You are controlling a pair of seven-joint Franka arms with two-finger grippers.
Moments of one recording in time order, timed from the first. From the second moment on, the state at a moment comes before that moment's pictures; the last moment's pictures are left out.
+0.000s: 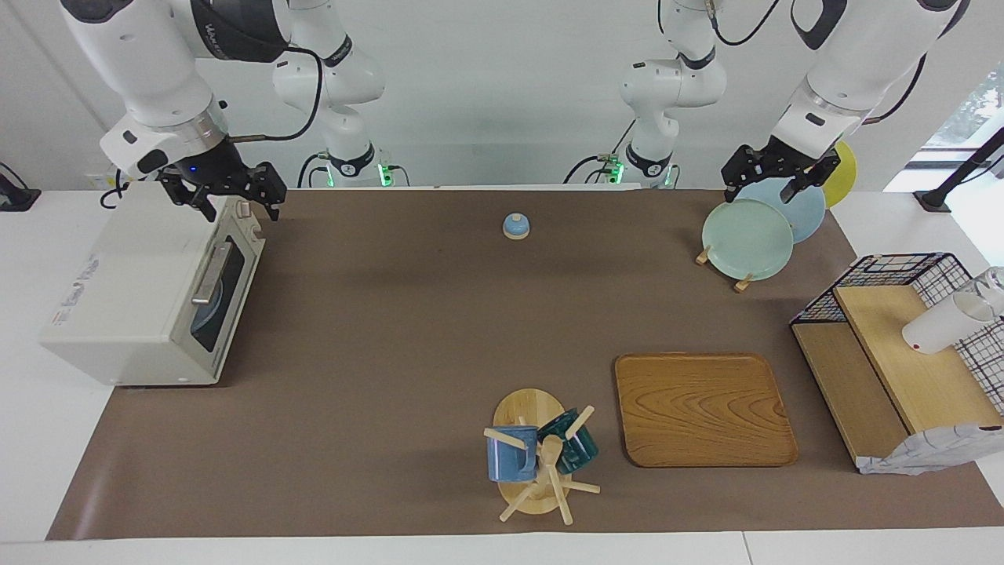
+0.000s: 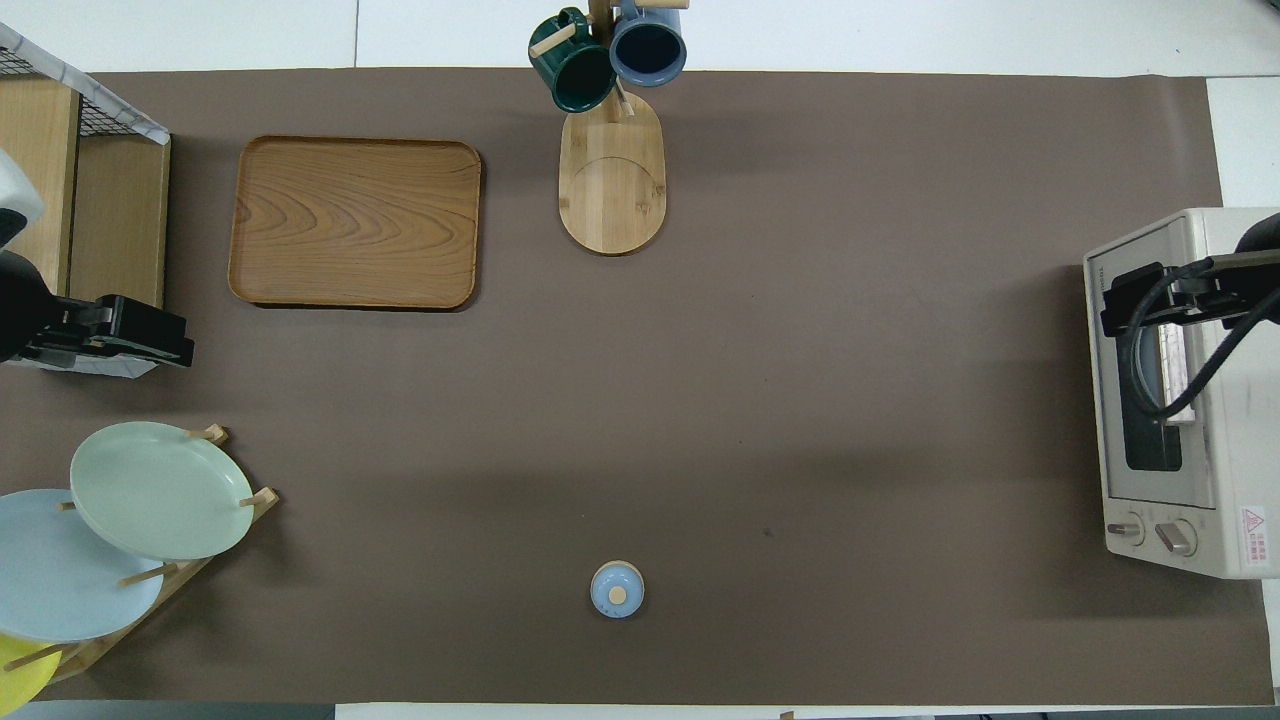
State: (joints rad) left arm -0.07 -0.05 -0.05 -1.61 -0.03 1.47 -0.04; right arm 0.10 0.01 -0.10 -1.58 -0.04 1.51 -0.03
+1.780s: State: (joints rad) left arm -0.07 -0.05 -0.05 -1.61 -0.03 1.47 -0.04; right arm -0.03 -0.08 -0.12 -1.98 -0.18 1.90 -0.15
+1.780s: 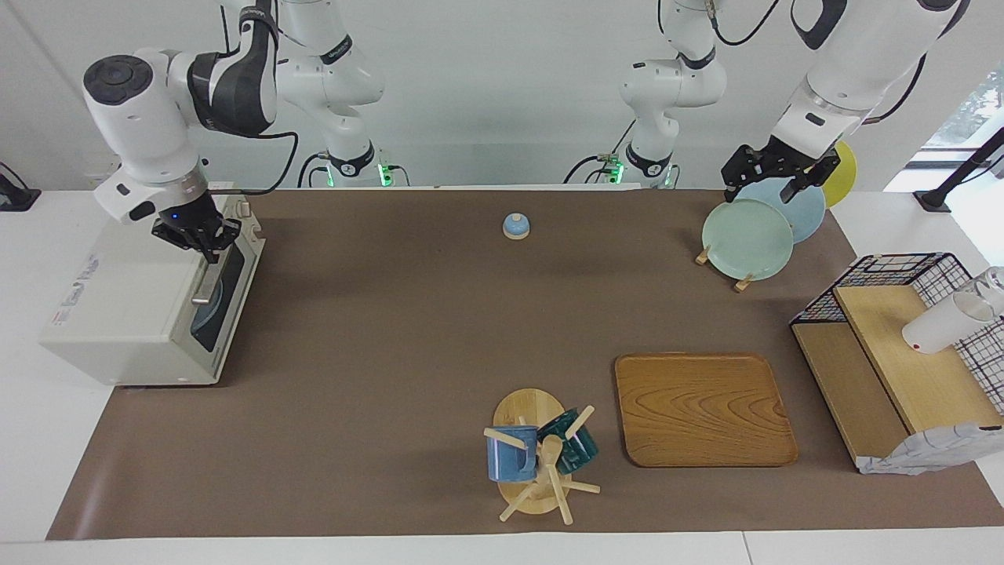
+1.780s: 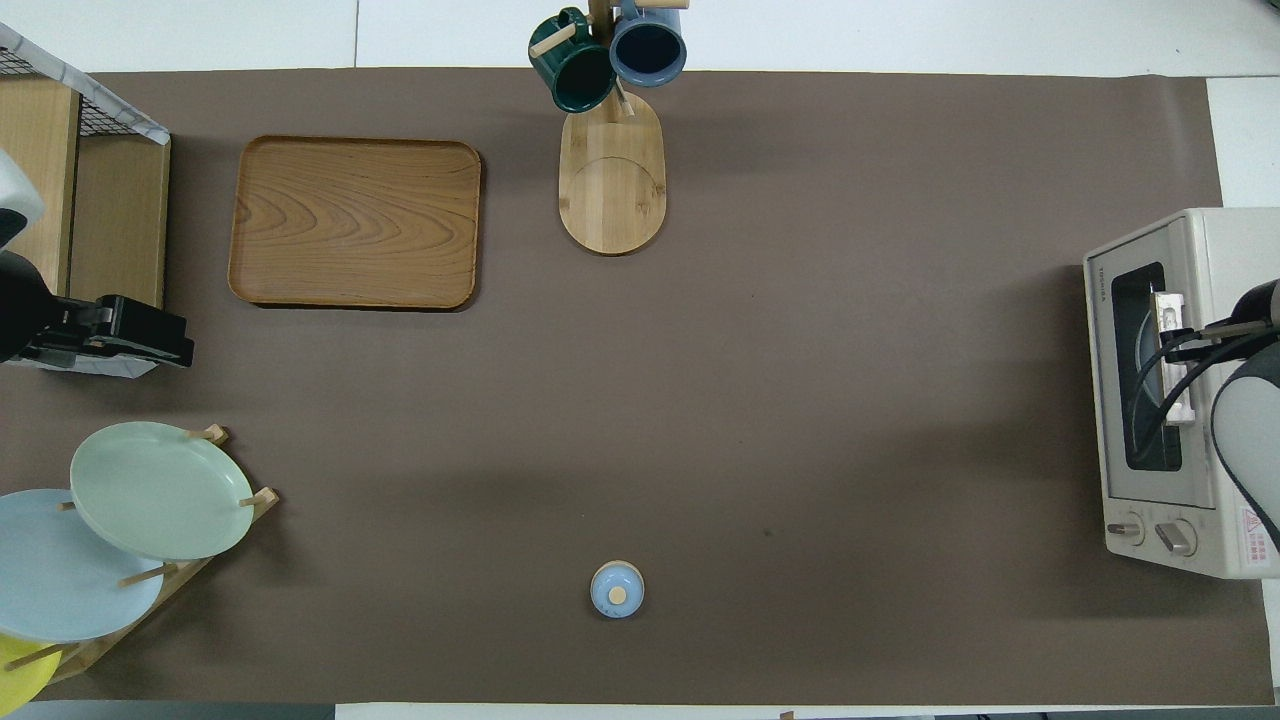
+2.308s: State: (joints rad) left arm -0.07 -0.05 -0.05 -1.61 -0.03 1.47 -0.04; right arm -0.05 -0.07 -0.12 -2.05 -0.18 1.96 -0.16
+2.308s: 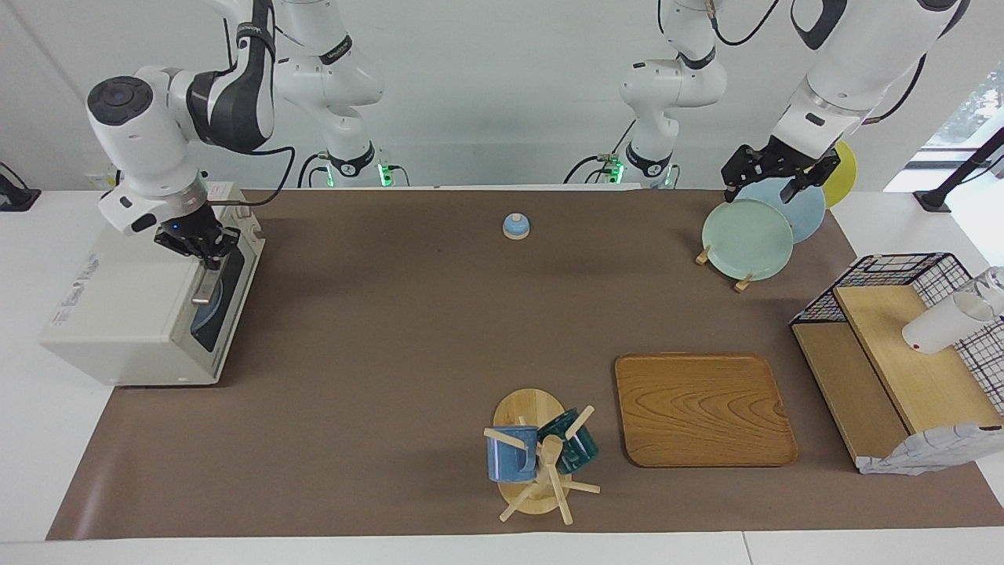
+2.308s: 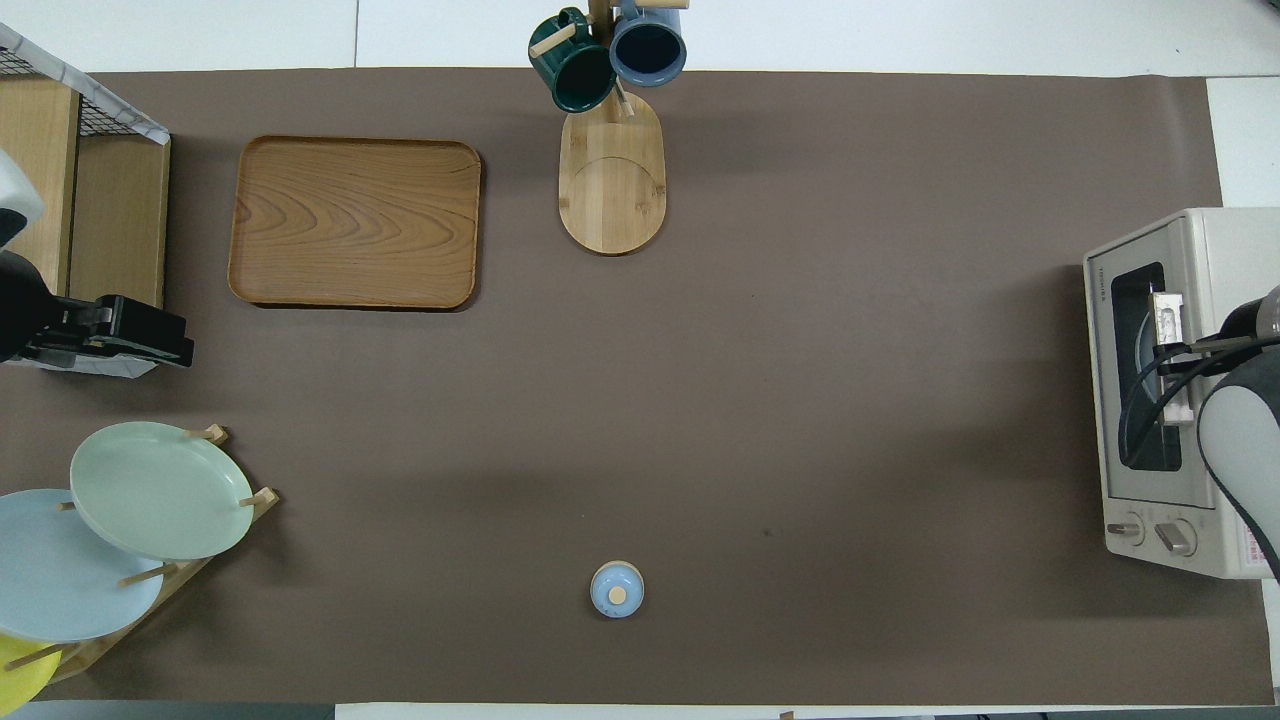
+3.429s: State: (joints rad) left arm -0.07 -0.05 -0.05 -1.61 -0.03 1.47 -0.04; right arm 0.13 0.06 -0.10 -2.24 -0.04 2.33 -0.08
